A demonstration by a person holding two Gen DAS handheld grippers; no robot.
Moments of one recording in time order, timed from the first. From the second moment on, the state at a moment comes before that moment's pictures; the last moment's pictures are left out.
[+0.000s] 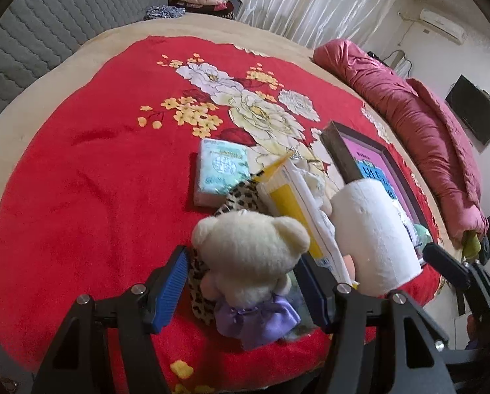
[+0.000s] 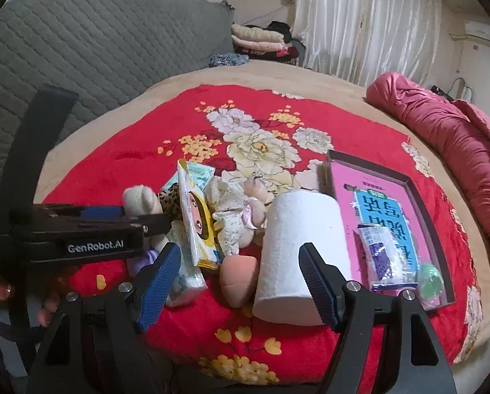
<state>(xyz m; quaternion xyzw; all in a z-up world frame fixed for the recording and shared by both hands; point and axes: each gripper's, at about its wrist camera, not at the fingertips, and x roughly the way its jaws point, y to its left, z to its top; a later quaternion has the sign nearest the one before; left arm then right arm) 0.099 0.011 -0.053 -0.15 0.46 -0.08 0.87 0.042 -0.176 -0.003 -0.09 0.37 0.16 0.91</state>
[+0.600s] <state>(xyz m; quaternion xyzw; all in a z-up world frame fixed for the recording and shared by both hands) 0.098 0.056 -0.068 -0.22 0.45 -0.10 0.86 0.094 -0.114 -0.043 -0.16 0.39 0.18 0.89</state>
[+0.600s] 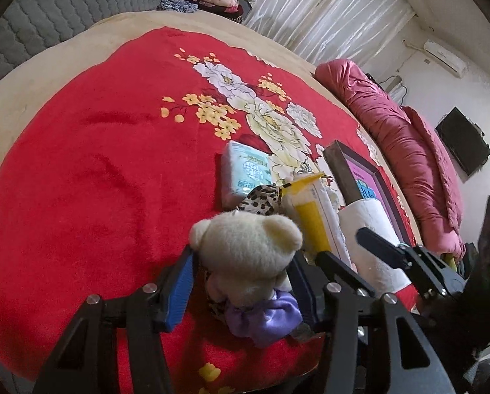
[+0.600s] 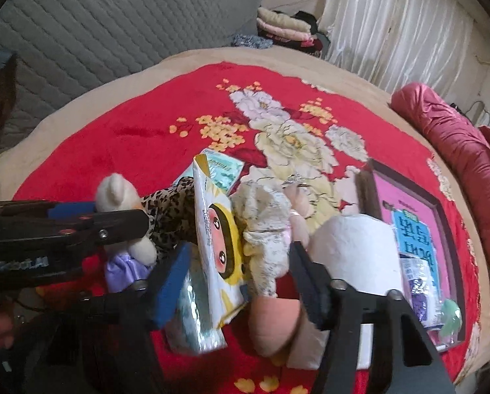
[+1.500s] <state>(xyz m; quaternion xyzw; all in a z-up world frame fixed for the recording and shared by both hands) 0.090 0.049 -0.061 -0.24 0.43 -0.13 0.86 0.088 -0.144 -0.028 -0.05 0.38 0.23 0.89</state>
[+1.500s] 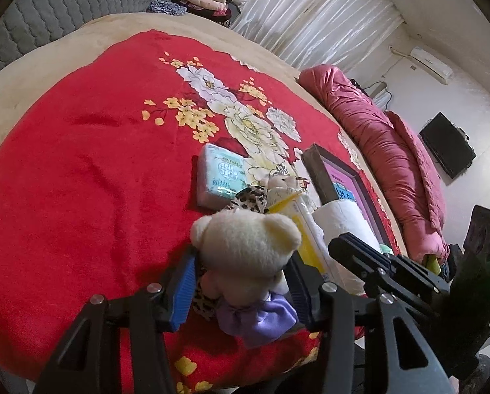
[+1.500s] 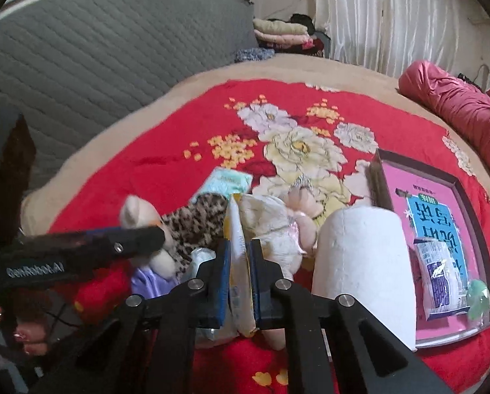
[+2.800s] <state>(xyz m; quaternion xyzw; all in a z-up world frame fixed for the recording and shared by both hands) 0.091 0.059 -0.076 -0.26 0.44 -0.12 0.85 0.120 -0.139 -0.071 0.00 0.45 0.24 0.86</state>
